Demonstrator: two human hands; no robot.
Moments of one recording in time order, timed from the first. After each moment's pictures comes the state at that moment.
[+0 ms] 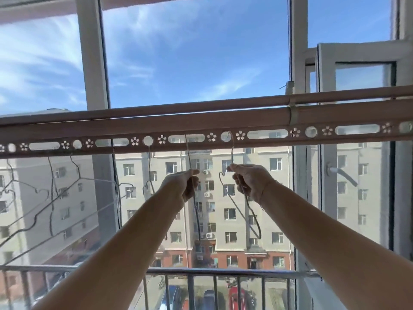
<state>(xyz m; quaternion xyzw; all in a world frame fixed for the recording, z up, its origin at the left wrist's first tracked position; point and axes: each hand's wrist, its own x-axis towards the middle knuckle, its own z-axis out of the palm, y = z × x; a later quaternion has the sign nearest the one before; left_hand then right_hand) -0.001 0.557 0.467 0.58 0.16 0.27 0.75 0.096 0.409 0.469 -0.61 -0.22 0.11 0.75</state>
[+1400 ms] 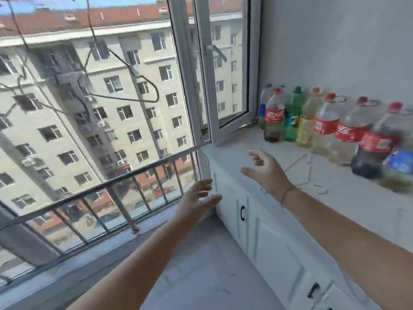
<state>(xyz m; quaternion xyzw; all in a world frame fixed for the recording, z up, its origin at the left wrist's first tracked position) -0.063 0.391 0.165 0.82 -0.08 -0.04 0.57 -0.030 0.175 0.177 -0.84 -0.02 -0.14 0.52</state>
